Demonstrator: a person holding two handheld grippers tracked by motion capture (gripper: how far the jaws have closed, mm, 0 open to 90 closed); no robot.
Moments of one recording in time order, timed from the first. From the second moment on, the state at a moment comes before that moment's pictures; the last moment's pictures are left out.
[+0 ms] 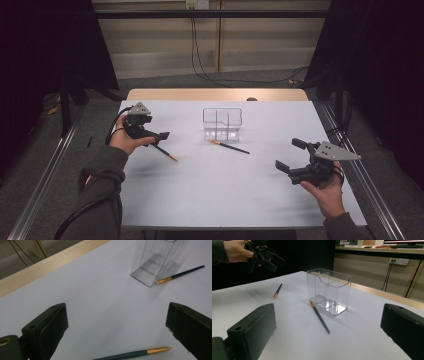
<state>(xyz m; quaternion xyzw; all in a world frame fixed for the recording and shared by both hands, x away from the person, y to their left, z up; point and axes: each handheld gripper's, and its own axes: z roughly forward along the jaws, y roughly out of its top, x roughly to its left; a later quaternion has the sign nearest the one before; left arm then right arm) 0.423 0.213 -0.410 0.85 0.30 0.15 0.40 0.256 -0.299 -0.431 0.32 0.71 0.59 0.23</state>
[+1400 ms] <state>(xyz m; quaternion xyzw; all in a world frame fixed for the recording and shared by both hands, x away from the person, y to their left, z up) 0.434 0.198 -0.417 0.92 0.27 0.09 0.28 0.255 -0.297 -0.432 0.32 0.71 0.58 0.24</state>
